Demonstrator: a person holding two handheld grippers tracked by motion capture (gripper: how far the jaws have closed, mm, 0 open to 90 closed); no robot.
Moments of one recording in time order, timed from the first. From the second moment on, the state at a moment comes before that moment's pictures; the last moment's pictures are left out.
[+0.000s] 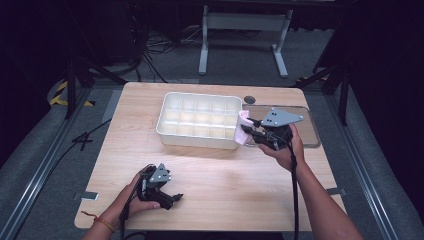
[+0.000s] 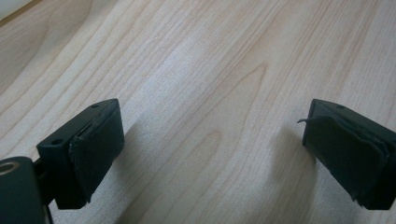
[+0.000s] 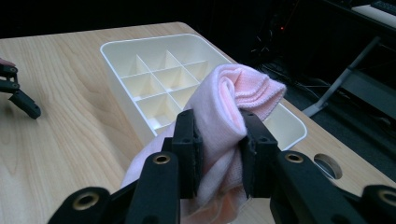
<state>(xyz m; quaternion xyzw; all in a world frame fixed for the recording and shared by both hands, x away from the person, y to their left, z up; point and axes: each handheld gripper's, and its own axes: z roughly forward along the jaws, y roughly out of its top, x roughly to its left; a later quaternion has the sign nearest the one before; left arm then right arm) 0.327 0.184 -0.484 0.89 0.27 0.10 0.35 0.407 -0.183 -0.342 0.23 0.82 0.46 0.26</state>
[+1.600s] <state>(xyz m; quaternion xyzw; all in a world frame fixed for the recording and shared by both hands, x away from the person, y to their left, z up) 0.327 0.184 -0.484 0.89 0.27 0.10 0.35 0.460 -0.139 -0.382 0.25 0.86 0.34 0.28</state>
